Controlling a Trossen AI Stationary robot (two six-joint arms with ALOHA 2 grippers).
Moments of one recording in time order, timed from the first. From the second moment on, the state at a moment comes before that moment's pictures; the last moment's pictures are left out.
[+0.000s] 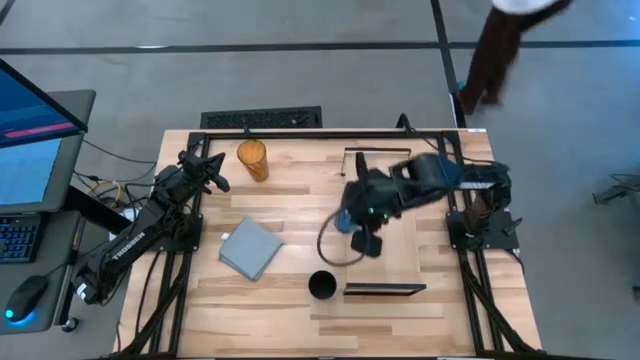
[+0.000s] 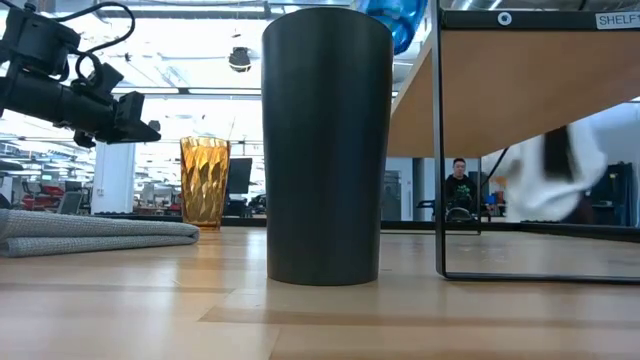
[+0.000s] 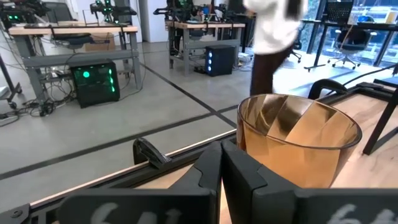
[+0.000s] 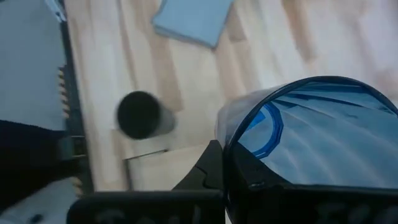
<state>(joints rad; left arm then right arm) 0.91 0.11 0.03 -0.02 -0.06 -0.05 0.24 1.86 2.33 -1.57 0.08 0.45</state>
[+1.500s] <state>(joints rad) 0.91 0.11 0.03 -0.02 -0.06 -0.07 0.50 1.73 1.94 -1.57 0.11 1.24</state>
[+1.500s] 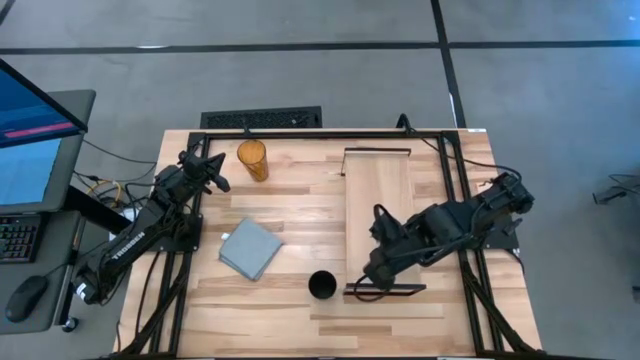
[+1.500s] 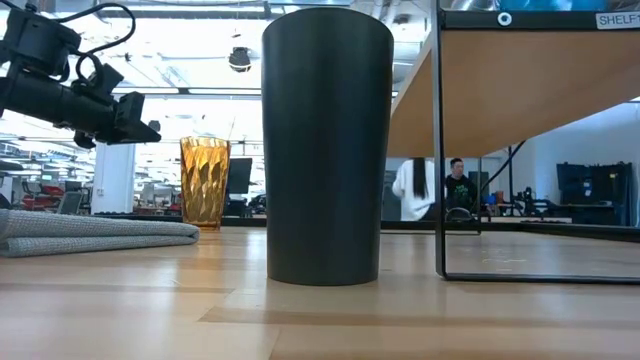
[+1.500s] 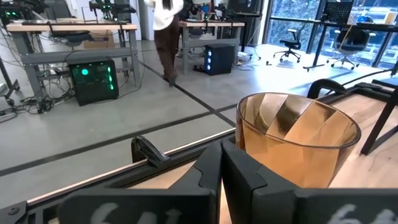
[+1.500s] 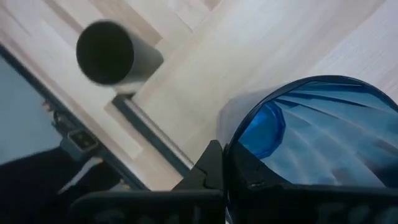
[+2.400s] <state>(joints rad) 0.91 0.11 0.03 -0.02 -0.06 -0.09 0.50 1.74 1.94 -1.57 0.07 1.15</state>
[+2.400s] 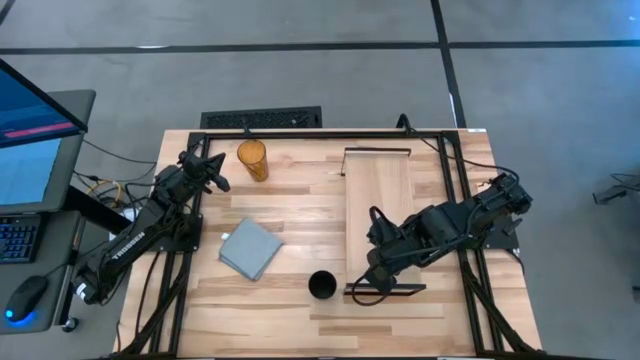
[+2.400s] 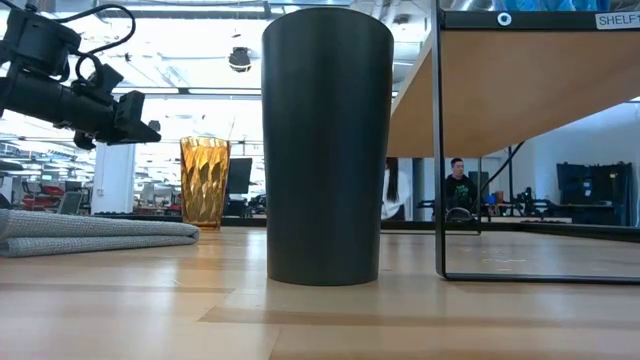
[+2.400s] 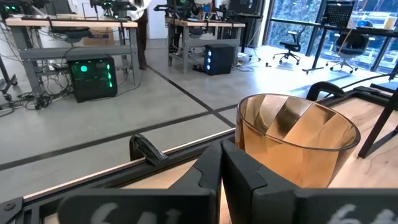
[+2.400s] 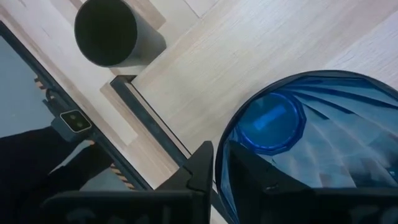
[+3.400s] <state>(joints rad) 0.91 0.11 0.03 -0.02 -0.06 -0.09 0.49 1.74 1.94 -1.57 0.08 1.17</state>
